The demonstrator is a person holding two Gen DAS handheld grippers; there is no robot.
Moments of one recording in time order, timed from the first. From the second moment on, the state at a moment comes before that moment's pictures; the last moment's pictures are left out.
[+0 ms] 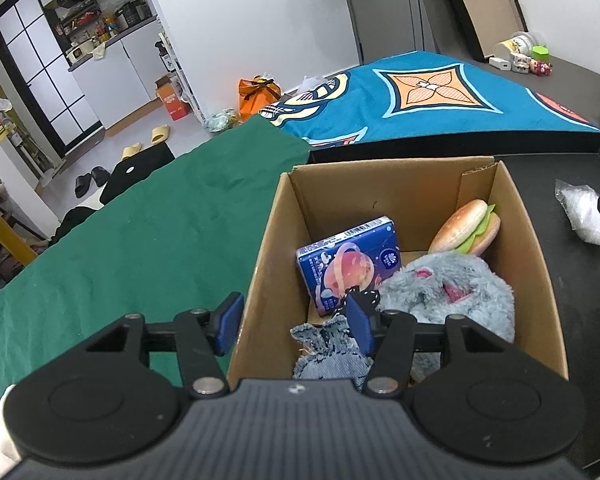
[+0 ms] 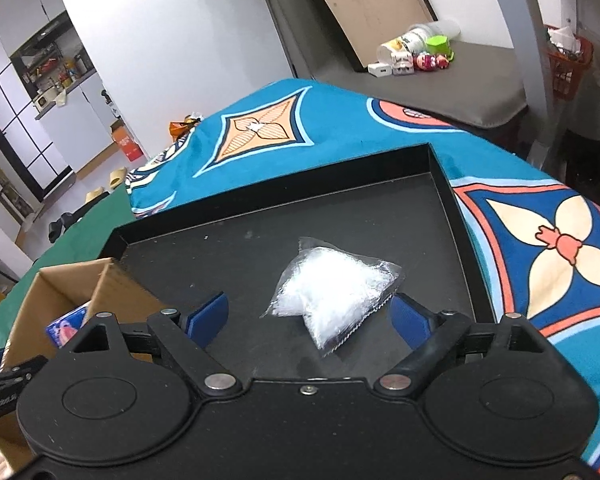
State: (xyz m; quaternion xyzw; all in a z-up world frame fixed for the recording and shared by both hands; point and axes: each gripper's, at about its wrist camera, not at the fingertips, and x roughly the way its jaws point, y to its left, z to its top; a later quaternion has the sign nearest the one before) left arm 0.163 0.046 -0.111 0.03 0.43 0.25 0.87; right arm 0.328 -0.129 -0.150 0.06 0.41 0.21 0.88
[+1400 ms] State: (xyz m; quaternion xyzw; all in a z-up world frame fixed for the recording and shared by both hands) left arm 0.149 0.042 -0.105 0.04 0.43 0.25 0.87; right arm 0.287 -0.151 -0.135 0.05 0.41 0.20 0.89
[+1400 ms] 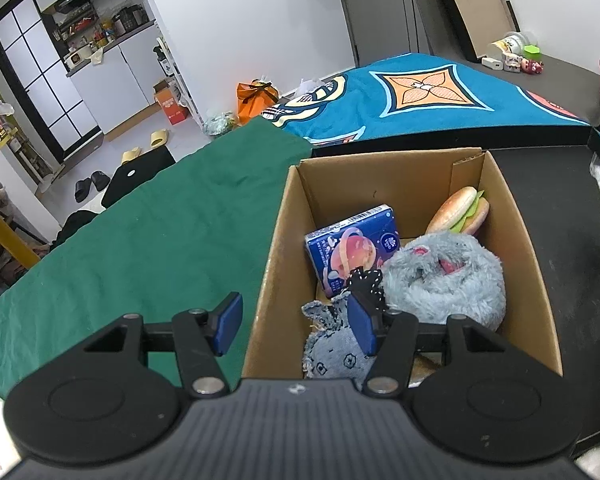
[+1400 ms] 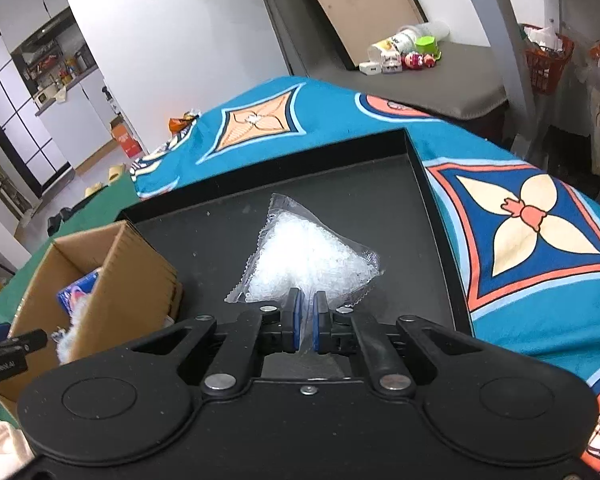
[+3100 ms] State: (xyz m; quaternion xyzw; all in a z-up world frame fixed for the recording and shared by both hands) left arm 0.092 0.078 -0.106 -0.06 0.41 0.20 0.88; right arm 0.211 -0.048 -0.069 0.04 0.36 0.33 0.87
